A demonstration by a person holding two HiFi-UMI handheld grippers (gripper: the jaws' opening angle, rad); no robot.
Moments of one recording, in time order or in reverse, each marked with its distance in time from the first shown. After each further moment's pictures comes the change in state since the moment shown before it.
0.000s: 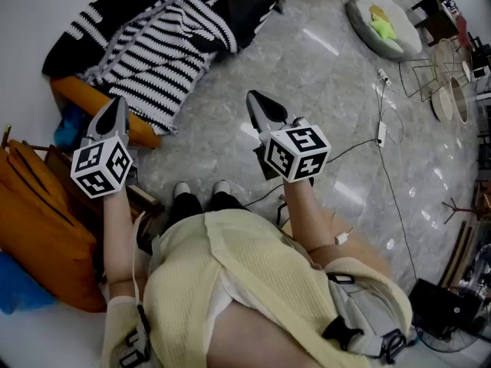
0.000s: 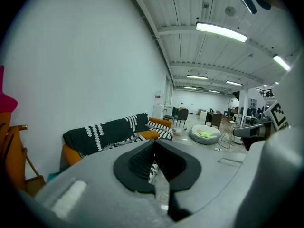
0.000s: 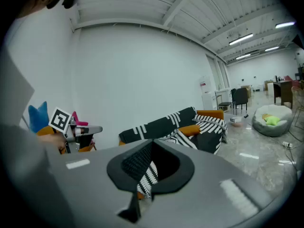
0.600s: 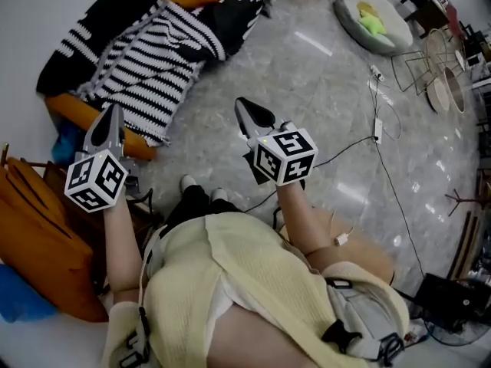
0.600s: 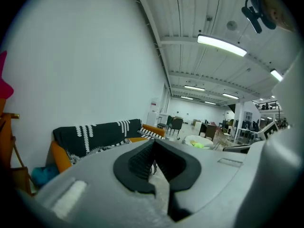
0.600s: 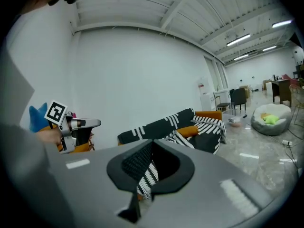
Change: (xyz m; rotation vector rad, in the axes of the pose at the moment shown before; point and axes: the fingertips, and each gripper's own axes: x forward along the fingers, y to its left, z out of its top) left arm -0.003 -0.043 0.026 -0.089 -0.097 -0.064; right arm -0.013 -0.018 -0.006 0.007 -0.020 -0.003
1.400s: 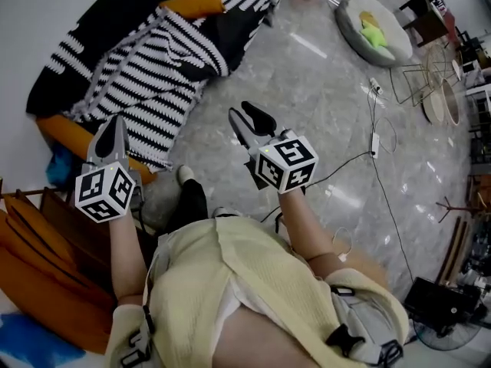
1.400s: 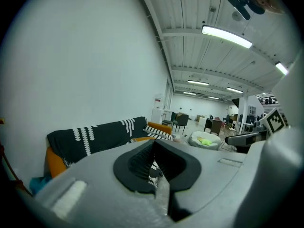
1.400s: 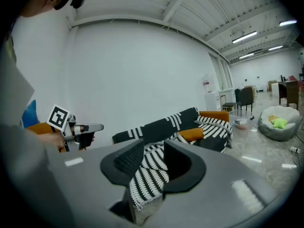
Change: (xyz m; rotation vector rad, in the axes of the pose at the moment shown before) left arm 0.121 0.086 0.004 0.031 0.046 0.032; right arm 0.143 -0.030 0.035 -0.027 0.032 0.025
